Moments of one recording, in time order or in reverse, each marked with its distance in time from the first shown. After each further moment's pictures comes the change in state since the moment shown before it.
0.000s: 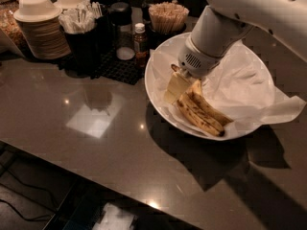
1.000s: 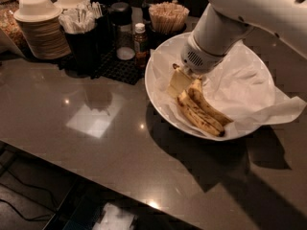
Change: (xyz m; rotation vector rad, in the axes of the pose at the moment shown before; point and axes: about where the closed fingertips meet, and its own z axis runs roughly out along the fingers) arm -0.001 -0.019 -0.013 0.122 -0.035 0.018
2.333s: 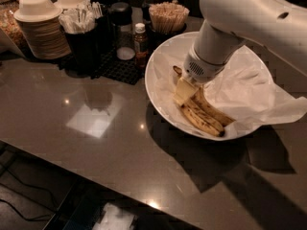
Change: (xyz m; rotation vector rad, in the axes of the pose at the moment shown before) arm 0.023 -0.014 0.026 0.035 0.089 0.026
